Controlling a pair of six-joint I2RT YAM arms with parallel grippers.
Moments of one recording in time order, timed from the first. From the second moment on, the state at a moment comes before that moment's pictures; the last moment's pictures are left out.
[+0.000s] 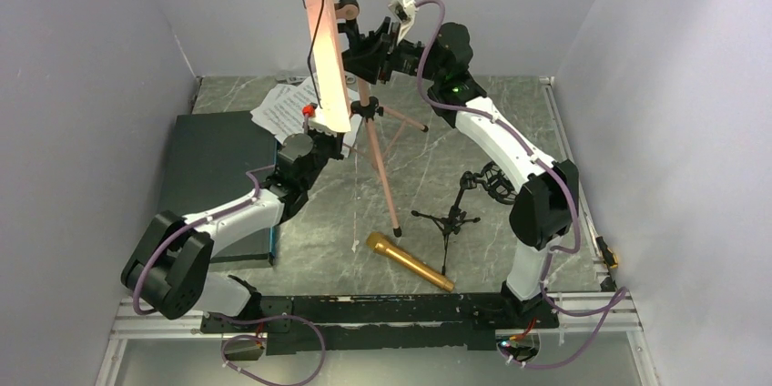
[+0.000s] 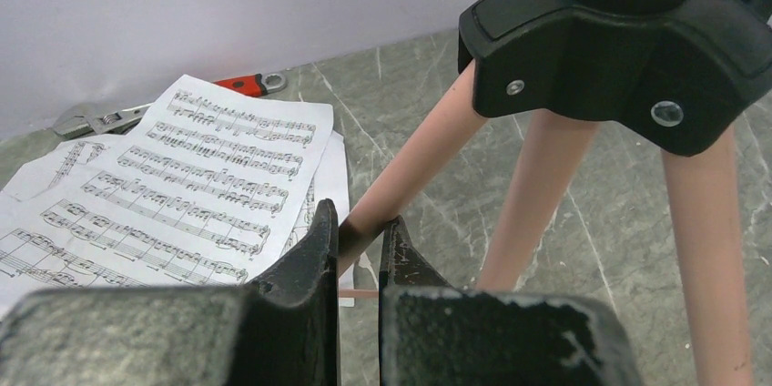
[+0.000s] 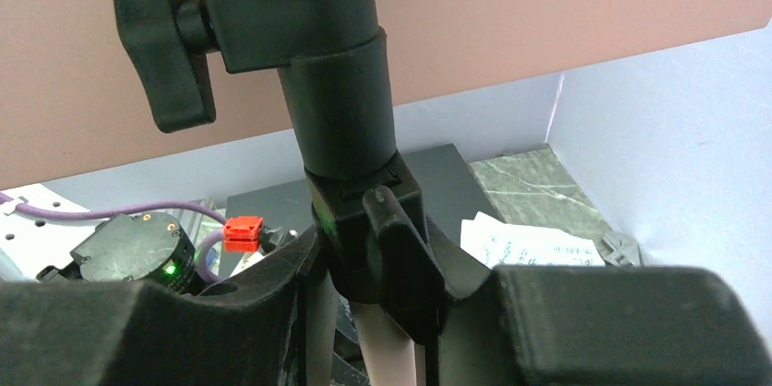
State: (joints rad) left arm -0.56 1.38 0.70 0.64 -0.18 -0.04; right arm 0.51 1.82 1.75 0.42 -0.86 0.35
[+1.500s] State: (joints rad) left arm -0.63 1.42 0.64 0.31 -0.48 -0.24; right arm 0.28 1.60 1.41 0.86 -0.86 0.58
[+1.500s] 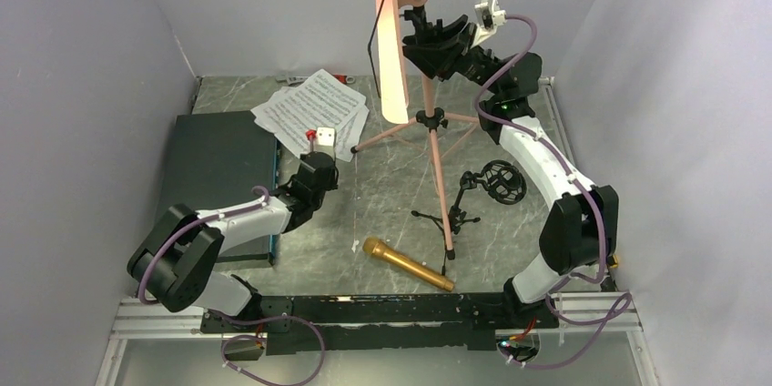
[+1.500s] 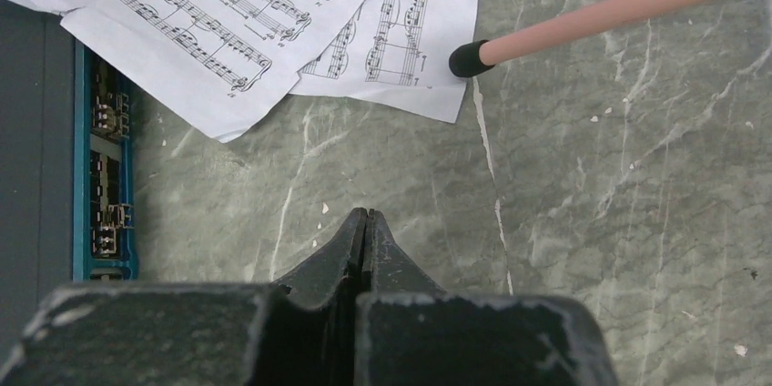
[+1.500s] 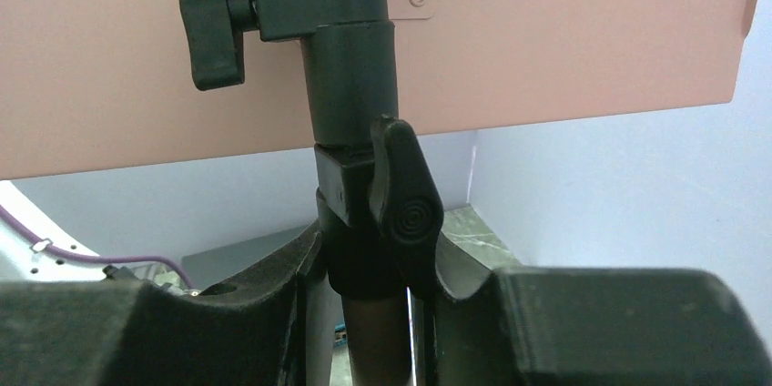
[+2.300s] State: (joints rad) left arm -0.63 1.47 0.77 0.41 -0.04 0.03; right arm 0.28 1.62 1.36 1.11 -0.95 0.80
